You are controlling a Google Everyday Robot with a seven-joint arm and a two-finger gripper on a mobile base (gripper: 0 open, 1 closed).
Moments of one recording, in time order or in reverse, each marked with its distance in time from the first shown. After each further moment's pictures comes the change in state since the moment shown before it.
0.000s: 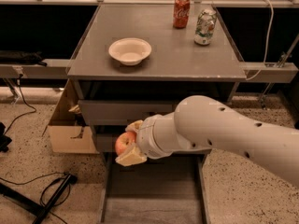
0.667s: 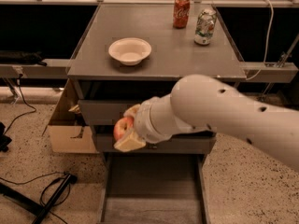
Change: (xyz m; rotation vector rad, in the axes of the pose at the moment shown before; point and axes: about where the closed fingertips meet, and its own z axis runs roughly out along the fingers) arm -0.026 -0.023 -0.022 0.039 0.026 -0.050
